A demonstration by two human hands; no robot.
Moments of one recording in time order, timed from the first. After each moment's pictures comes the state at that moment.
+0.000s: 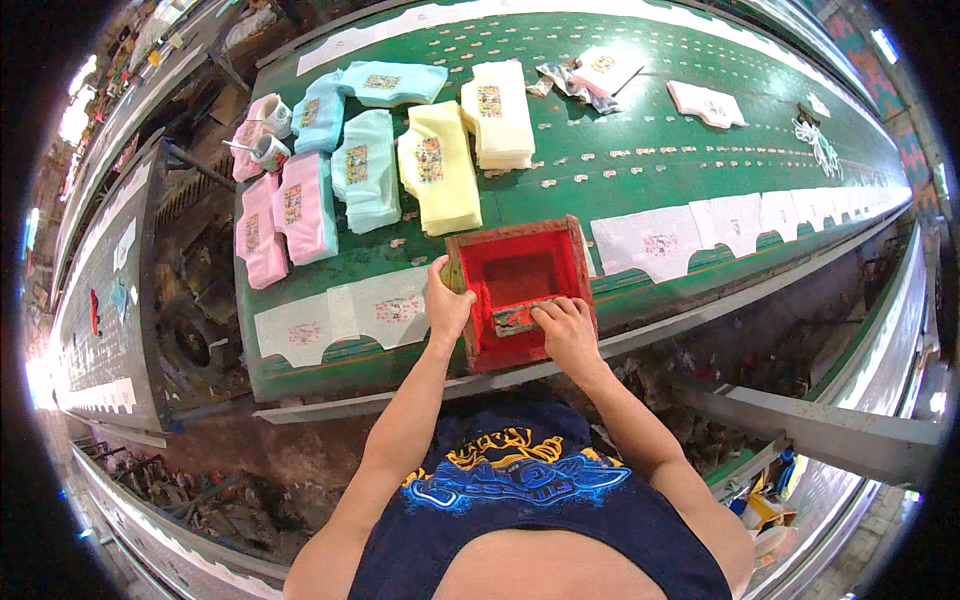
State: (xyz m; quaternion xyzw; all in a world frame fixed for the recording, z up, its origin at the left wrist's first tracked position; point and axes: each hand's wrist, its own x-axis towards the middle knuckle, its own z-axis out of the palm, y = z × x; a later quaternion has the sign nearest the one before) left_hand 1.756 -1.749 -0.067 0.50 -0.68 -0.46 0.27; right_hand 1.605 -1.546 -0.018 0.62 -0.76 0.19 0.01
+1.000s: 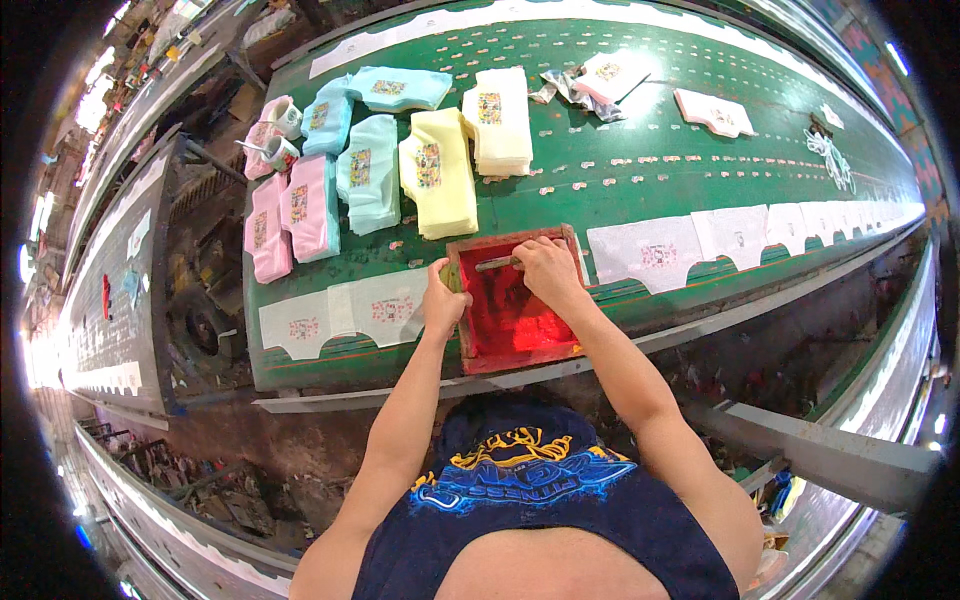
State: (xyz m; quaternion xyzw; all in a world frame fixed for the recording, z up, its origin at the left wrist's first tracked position) left_hand 1.743 -1.751 -0.078 0.53 -0.65 -0.51 0.22; right_hand 1.529 -1.643 -0.023 0.64 -0.74 0.22 0.00
